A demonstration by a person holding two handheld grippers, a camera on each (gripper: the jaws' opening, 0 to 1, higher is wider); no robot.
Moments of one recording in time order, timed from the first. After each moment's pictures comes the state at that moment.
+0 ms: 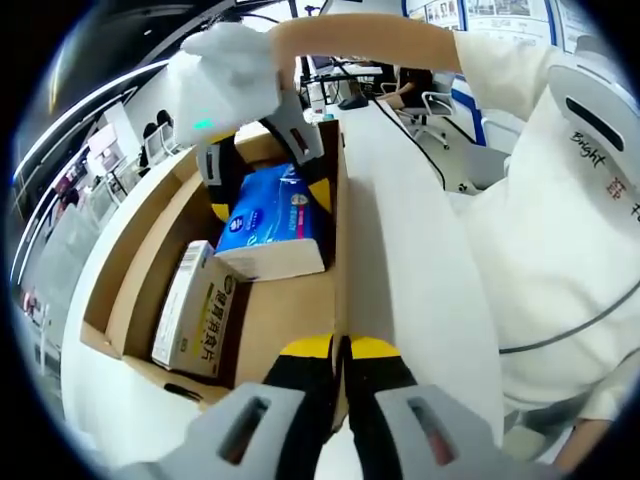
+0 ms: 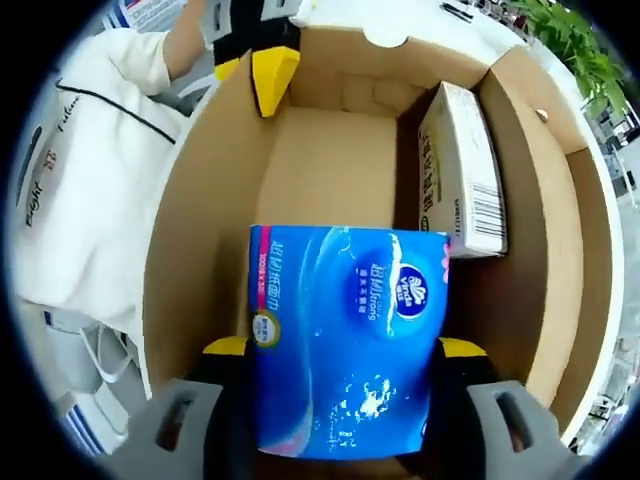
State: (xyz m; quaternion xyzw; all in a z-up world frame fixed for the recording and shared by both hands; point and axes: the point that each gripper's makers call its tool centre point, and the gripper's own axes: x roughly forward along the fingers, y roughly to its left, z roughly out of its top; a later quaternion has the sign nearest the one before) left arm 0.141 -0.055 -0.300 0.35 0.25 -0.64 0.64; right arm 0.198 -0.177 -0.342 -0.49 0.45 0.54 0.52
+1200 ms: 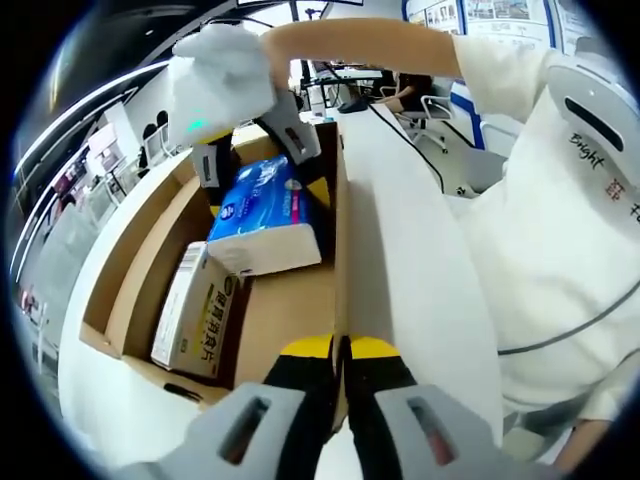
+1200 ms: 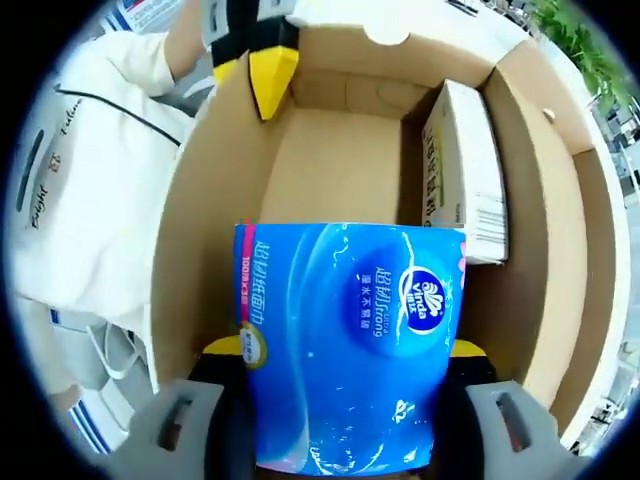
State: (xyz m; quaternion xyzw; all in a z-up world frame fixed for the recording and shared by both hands) left arm 0.141 -0.056 -0.299 0.34 0.24 -0.64 0.64; right arm 0.212 -0.177 -0.322 -0.48 0.44 0.56 0.51
